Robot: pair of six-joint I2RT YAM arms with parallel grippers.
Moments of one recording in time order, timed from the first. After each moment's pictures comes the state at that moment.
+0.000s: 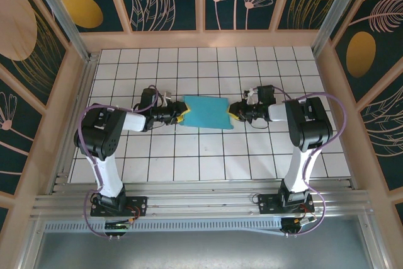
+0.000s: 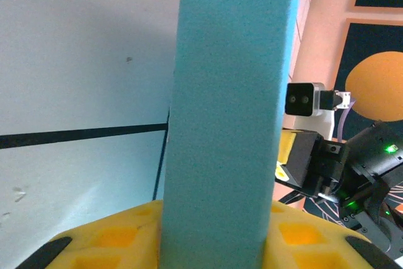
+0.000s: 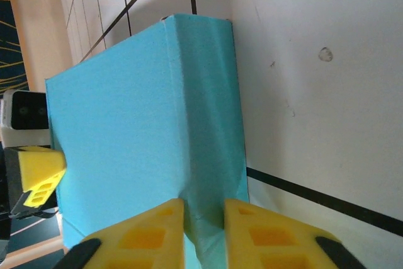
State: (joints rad) left arm -0.32 1.90 0.82 0.45 0.77 -1.15; right arm 0.19 1.93 0.90 0.13 -0.83 0.68
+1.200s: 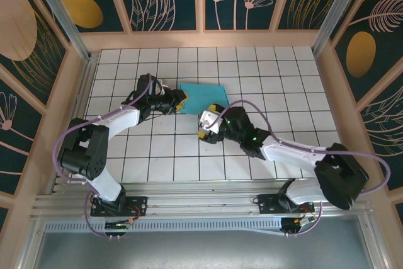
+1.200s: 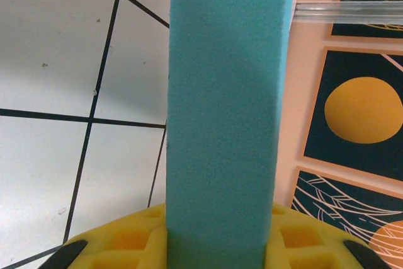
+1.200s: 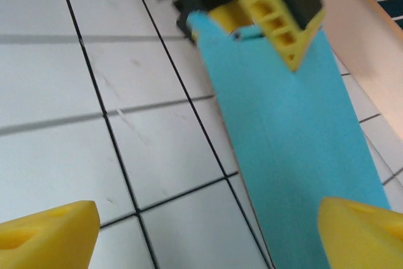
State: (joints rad) left arm -0.34 1.66 0.95 0.10 0.65 -1.18; right arm 0.83 1.35 0.64 0.24 -0.02 -0.61
